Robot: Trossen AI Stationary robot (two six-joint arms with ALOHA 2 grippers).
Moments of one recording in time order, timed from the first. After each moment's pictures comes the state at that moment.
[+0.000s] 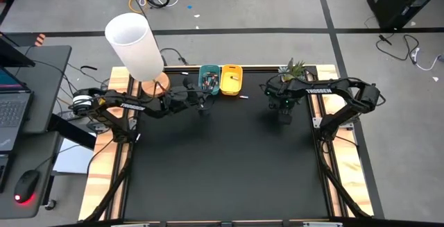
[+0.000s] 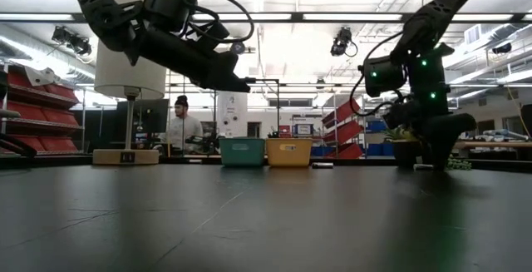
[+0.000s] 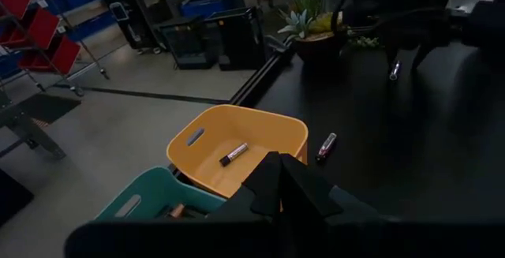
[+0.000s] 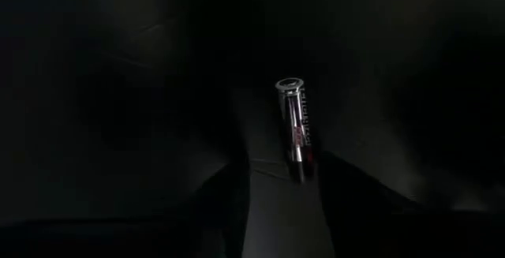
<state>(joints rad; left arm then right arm) 0.27 1.48 0.60 0.64 -0.31 0.18 -0.56 1.53 0.73 -0.80 0.18 -0.29</state>
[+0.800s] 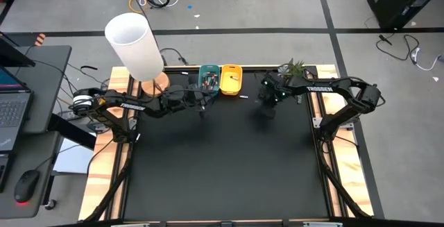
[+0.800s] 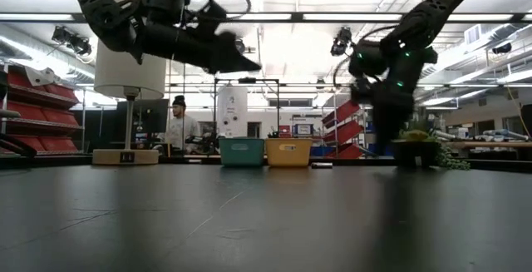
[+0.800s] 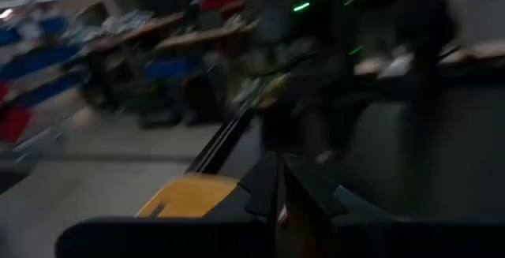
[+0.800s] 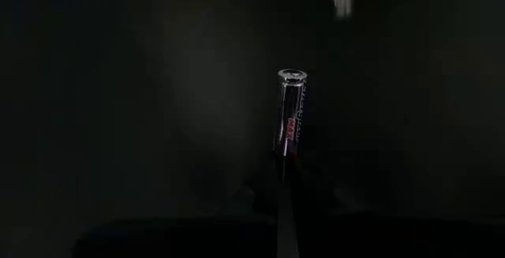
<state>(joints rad) 0.27 1.48 0.60 0.81 -0.13 0.25 -0.58 1.51 0.78 -0.47 -0.20 -0.18</state>
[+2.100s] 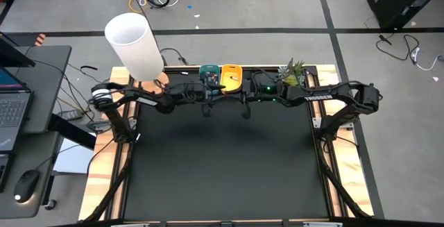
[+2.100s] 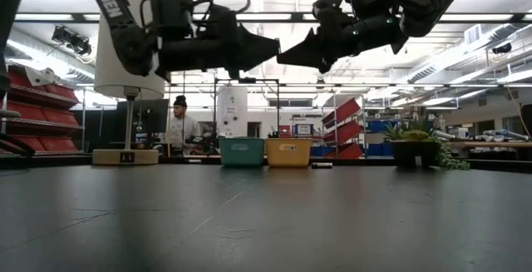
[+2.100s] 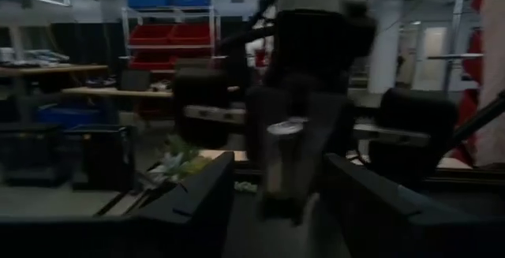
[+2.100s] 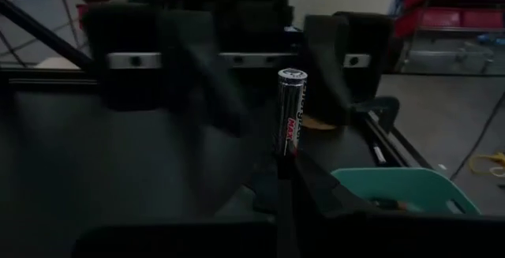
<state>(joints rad) 0.37 1.70 0.67 1.22 0.27 -0.04 -0.35 1.50 0.78 0.50 -0.23 -0.12</state>
